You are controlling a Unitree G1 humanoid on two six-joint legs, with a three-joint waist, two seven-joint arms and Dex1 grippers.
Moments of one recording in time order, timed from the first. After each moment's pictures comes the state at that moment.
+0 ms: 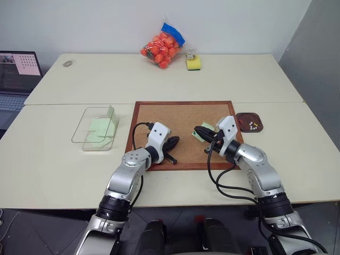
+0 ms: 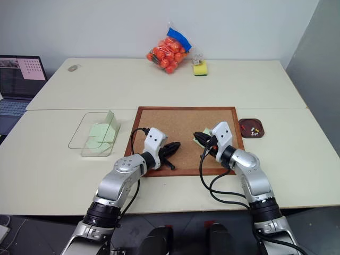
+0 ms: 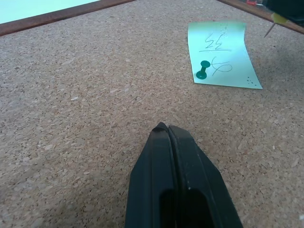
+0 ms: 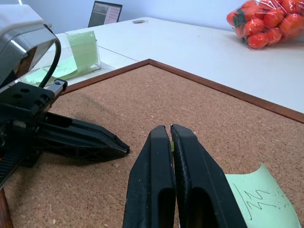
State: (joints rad) left arm -0.37 0.25 -0.16 0.03 -0.14 0.48 -0.51; right arm -0.39 -0.26 0.12 0.06 0.21 0.18 0.65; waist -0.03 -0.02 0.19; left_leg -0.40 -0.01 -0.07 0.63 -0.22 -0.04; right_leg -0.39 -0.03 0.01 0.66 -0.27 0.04
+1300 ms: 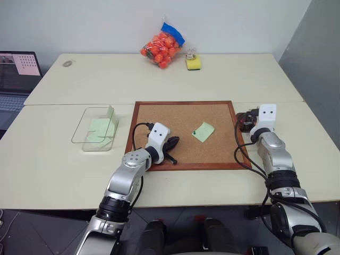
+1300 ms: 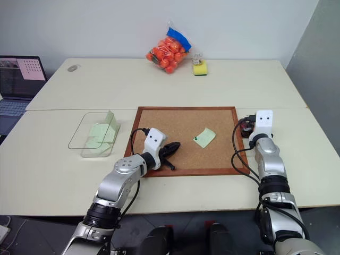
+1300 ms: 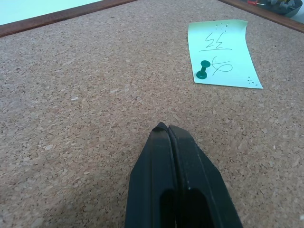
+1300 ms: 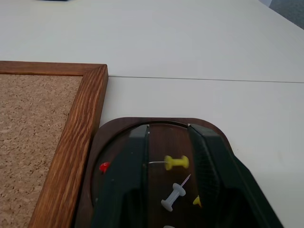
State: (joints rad) left arm -0.37 0.25 -0.16 0.02 -0.13 0.48 -0.51; right arm -0.63 -0.31 -0.17 0.58 0.10 0.16 0.09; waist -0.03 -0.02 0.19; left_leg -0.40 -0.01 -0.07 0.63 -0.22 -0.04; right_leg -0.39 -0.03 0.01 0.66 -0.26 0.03
